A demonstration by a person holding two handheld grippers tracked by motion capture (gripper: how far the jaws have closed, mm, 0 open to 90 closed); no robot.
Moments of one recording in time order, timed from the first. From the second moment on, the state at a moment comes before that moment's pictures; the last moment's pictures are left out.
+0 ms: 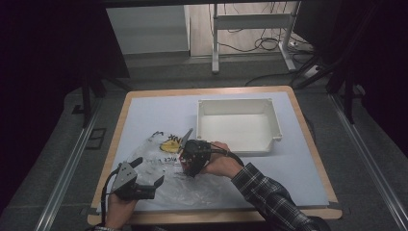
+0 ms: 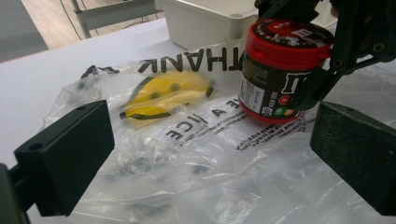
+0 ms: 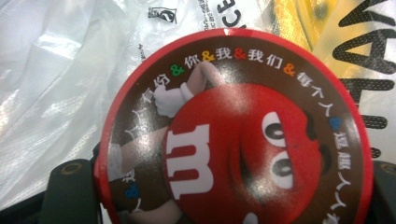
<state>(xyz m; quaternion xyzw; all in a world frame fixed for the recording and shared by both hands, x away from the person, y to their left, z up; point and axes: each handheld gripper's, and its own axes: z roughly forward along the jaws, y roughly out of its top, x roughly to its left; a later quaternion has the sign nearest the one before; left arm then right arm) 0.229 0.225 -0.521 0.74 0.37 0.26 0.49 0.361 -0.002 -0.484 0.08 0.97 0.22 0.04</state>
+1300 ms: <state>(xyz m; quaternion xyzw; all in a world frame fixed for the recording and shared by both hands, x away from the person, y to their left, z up) 0.229 0.225 -0.520 0.73 0.37 0.26 0.51 0.355 -0.046 -0.450 0.06 0.97 0.23 0.06</state>
